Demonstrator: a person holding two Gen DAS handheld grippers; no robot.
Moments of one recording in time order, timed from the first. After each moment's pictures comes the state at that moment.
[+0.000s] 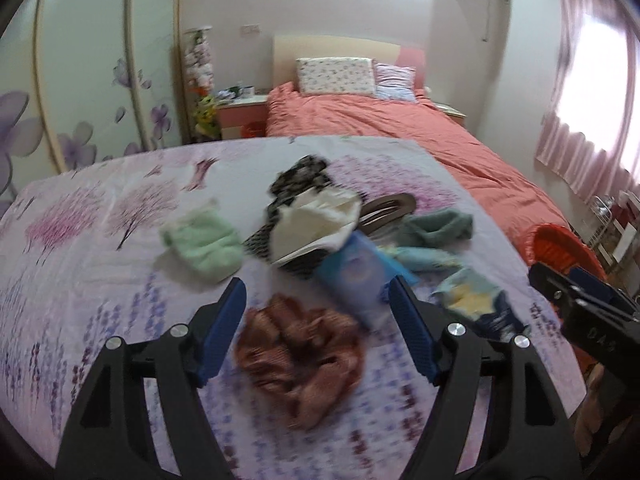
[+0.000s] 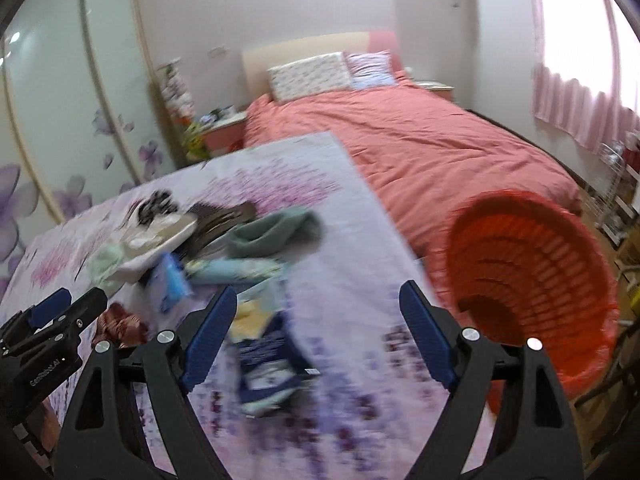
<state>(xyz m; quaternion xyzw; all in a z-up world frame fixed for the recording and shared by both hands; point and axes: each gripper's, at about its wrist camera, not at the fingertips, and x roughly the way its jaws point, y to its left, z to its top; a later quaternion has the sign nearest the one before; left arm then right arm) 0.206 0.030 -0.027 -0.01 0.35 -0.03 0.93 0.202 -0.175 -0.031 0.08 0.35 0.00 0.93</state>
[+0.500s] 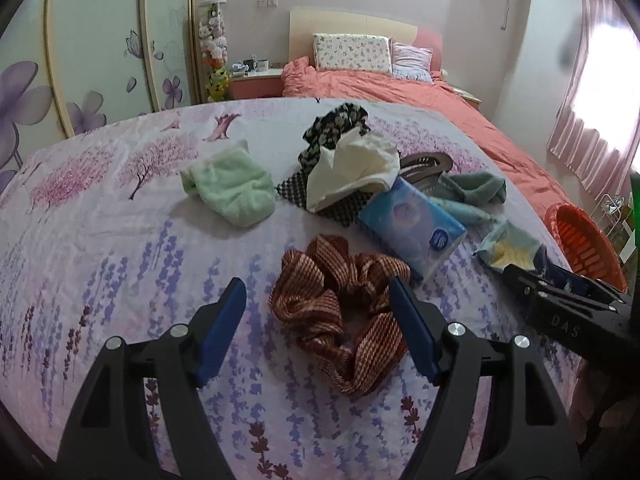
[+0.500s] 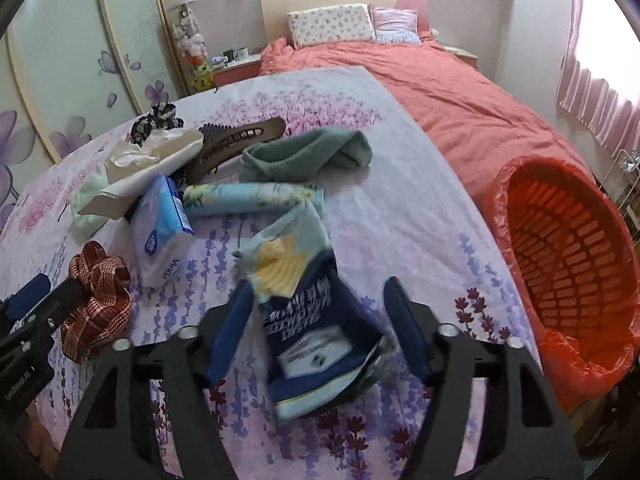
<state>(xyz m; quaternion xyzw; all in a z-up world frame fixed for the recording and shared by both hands) 0.201 0.053 -0.063 -0.02 0.40 -0.01 0.92 0.220 -0.143 -0.072 0.04 0.44 0.01 0.90</state>
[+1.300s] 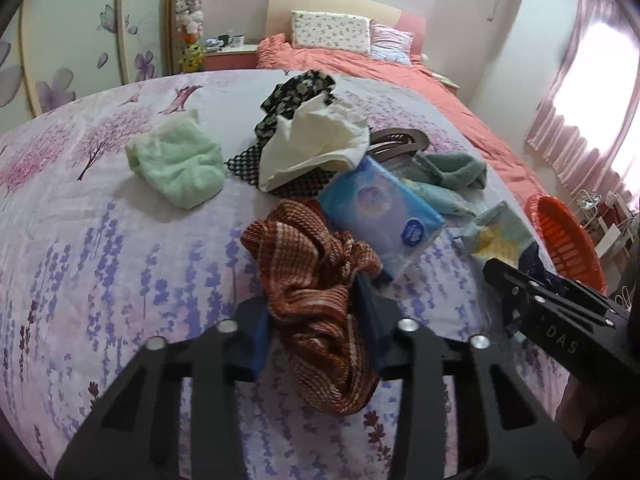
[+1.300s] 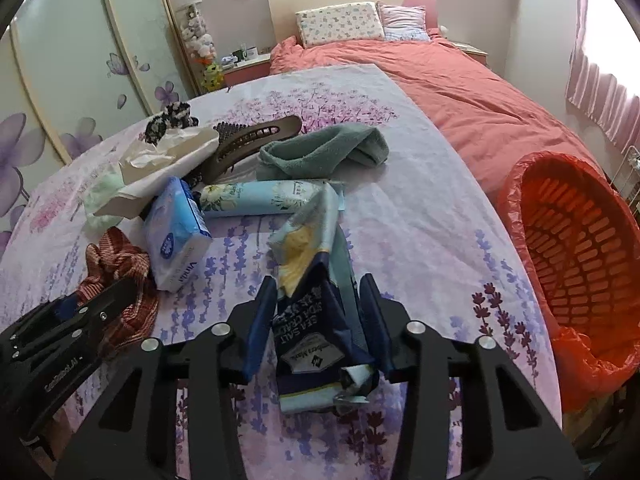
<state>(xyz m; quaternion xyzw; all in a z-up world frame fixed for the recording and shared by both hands) 0.220 0.037 -0.079 -0.06 0.43 -0.07 0.90 0.217 -0.137 -0.067 0.06 0.43 0.04 0.90</state>
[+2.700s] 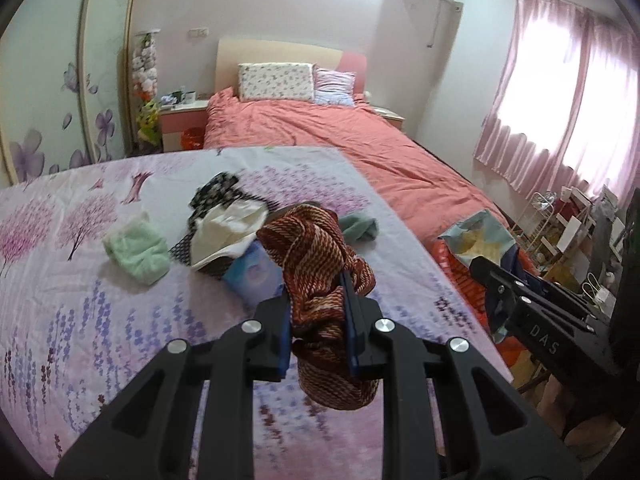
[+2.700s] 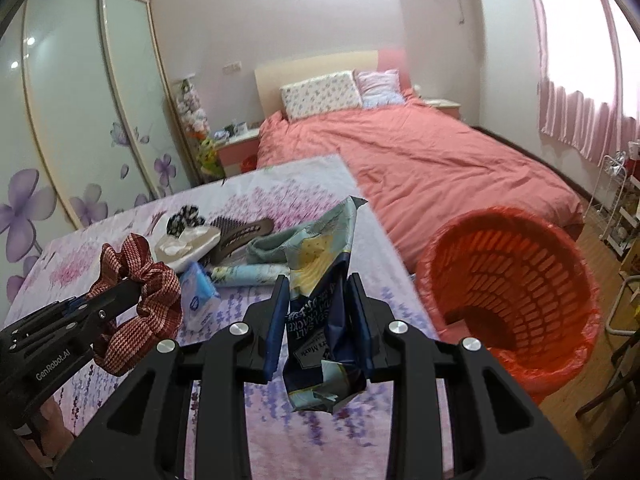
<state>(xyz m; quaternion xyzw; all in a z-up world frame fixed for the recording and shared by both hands) 0.175 -0.014 0.011 -0.03 0.34 -0.15 0.93 0.161 -0.184 0.003 0.09 0.31 0.00 0.95</state>
